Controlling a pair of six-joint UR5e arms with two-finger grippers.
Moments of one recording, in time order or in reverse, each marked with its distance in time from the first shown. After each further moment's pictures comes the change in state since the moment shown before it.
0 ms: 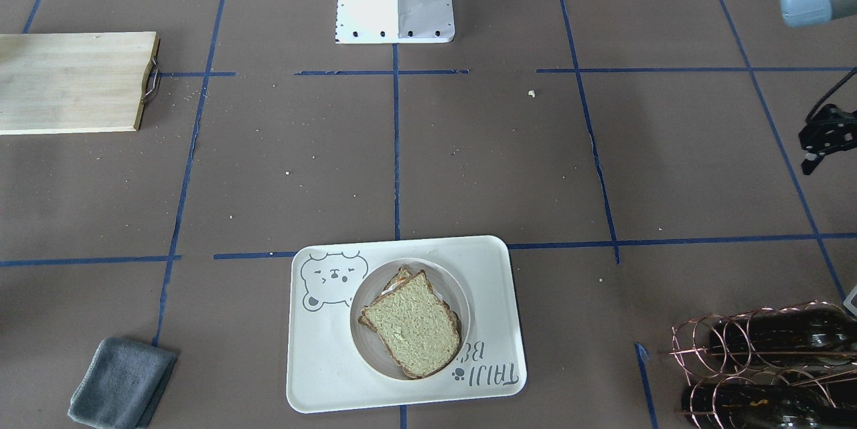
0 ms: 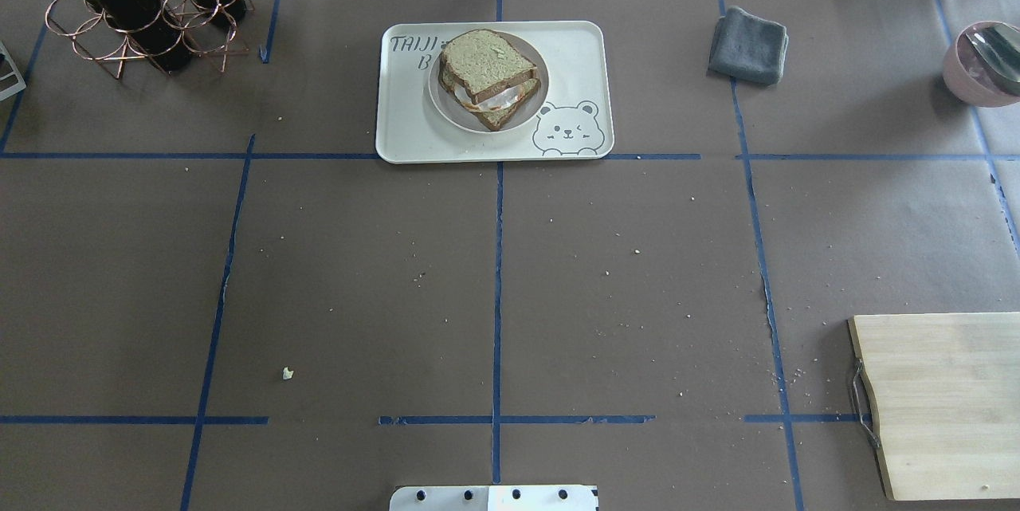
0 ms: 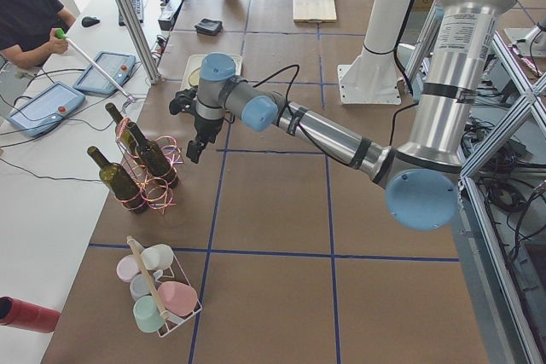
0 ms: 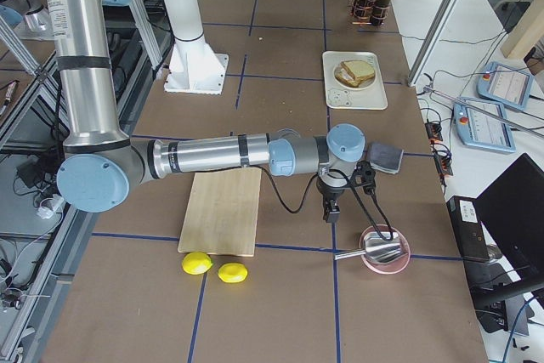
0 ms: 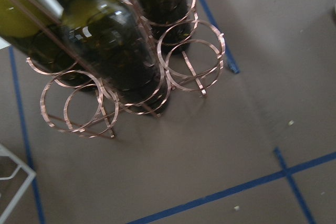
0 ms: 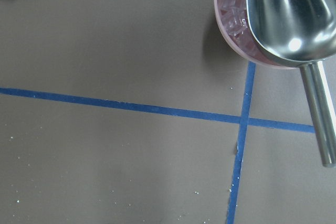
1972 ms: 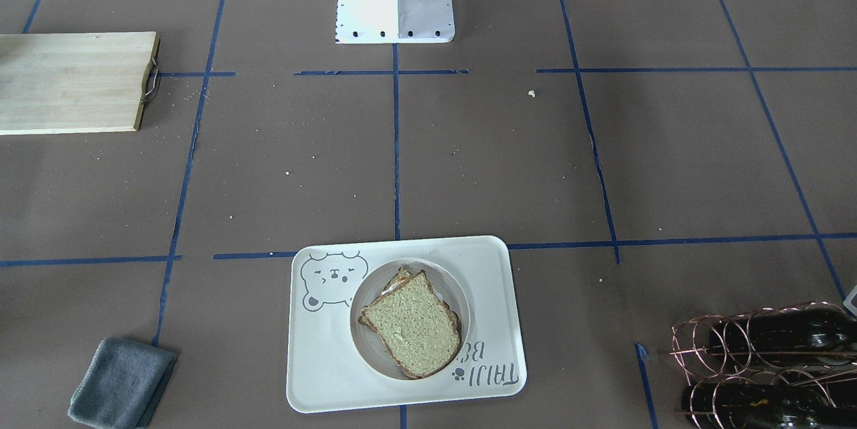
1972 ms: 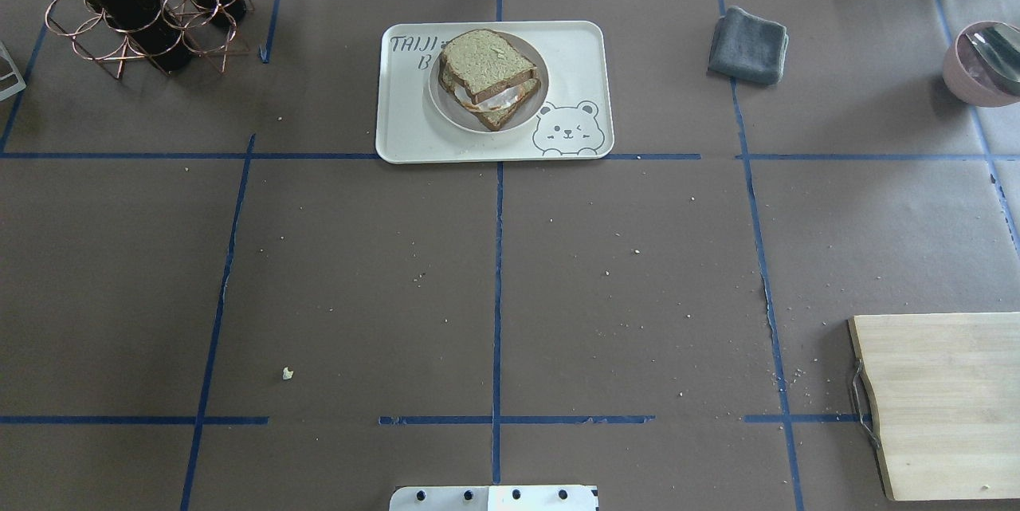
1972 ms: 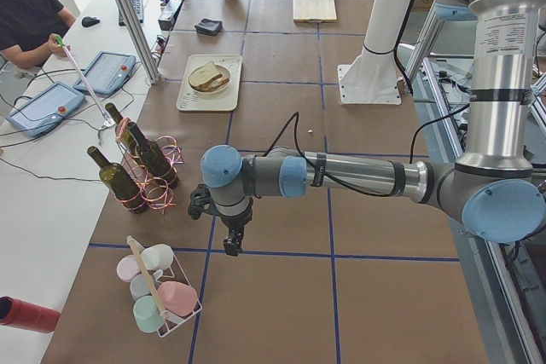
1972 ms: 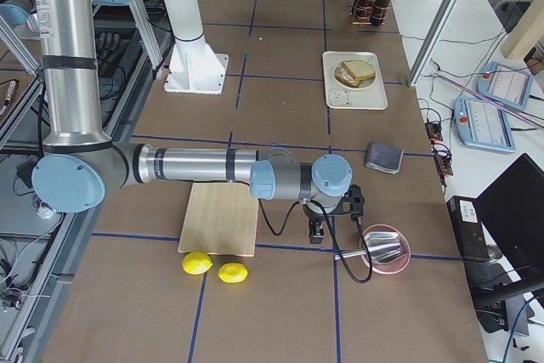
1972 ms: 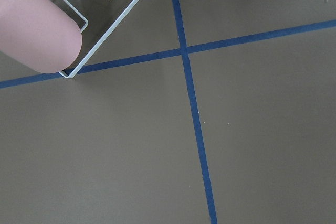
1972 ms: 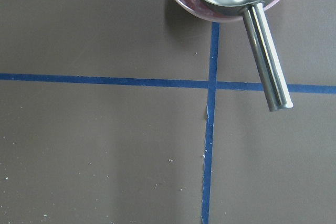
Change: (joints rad) left arm -0.189 0.153 0.130 0.252 -0.174 0.255; right arm 0.072 -0.067 -0.024 -0.004 0.074 -0.025
